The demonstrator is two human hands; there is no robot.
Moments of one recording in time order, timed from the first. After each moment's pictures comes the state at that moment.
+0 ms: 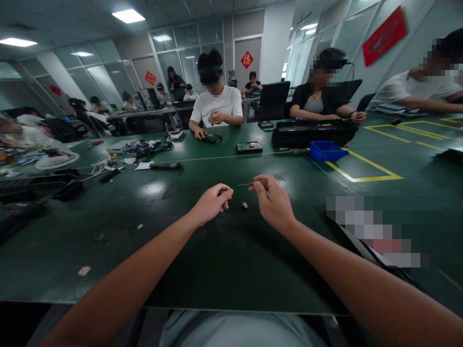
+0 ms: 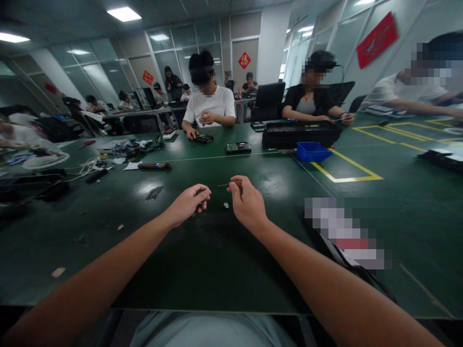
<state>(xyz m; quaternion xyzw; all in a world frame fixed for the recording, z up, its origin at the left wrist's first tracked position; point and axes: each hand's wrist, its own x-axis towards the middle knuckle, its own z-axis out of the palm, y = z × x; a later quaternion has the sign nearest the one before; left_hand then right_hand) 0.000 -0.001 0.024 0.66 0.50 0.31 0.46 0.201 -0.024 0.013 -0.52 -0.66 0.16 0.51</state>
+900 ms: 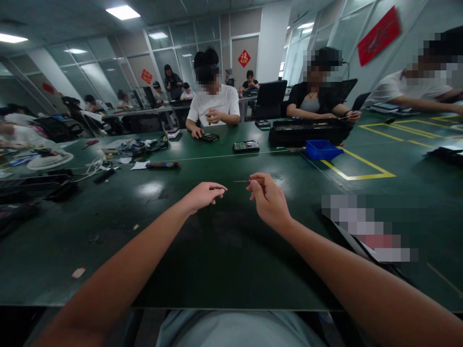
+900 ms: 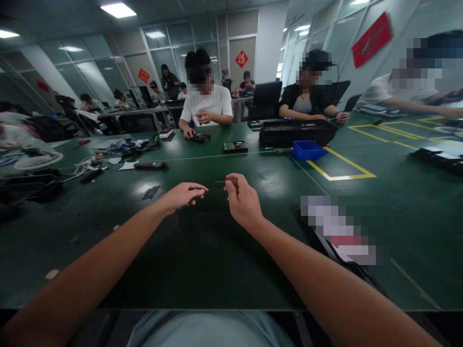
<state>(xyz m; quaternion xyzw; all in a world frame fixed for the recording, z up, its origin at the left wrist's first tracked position) -0.013 0.028 0.030 0.63 0.54 0.25 0.49 0.202 -0.028 0.016 -0.49 -0.67 0.19 0.53</state>
